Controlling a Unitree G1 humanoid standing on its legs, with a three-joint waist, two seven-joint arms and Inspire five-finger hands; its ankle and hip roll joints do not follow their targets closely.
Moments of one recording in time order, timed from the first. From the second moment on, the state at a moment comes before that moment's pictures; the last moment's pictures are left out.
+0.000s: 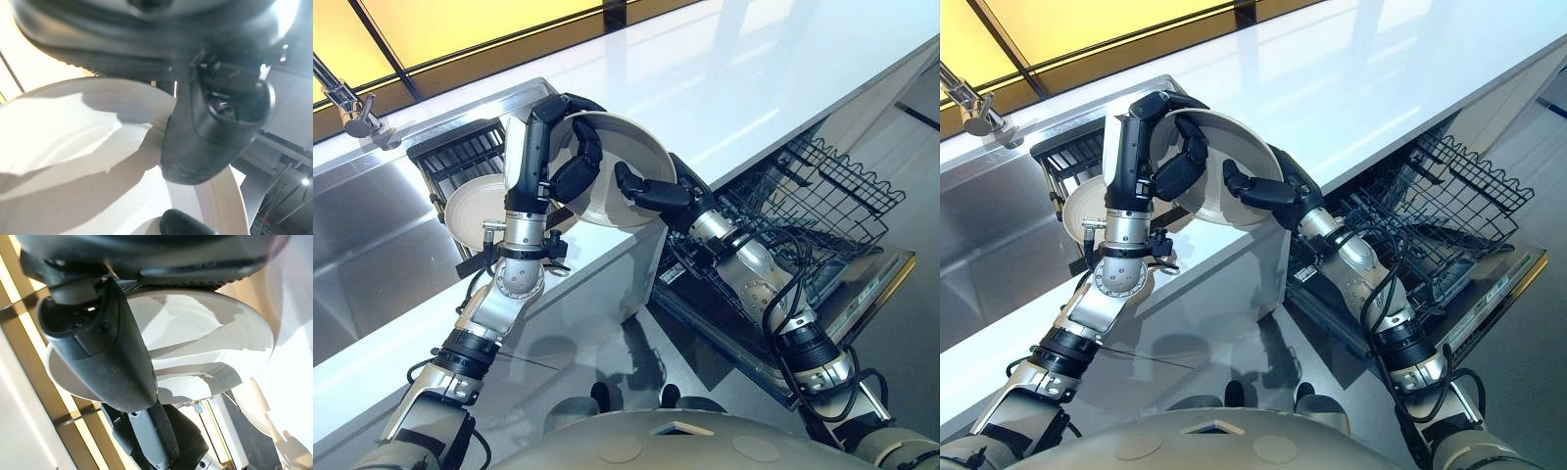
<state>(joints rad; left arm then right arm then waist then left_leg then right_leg) -0.21 0.46 -0.29 0.06 0.20 -0.50 0.49 -0.29 -0.36 0.32 -0.06 0.79 0.20 0.19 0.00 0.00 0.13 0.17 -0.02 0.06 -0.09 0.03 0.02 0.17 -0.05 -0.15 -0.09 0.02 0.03</state>
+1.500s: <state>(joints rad) -0.22 0.56 -0.09 0.04 -0.28 -0.18 0.24 -0.33 -0.52 -0.01 0.13 0.25 -0.13 -0.37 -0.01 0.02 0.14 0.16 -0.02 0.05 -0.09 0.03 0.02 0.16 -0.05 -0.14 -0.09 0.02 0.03</state>
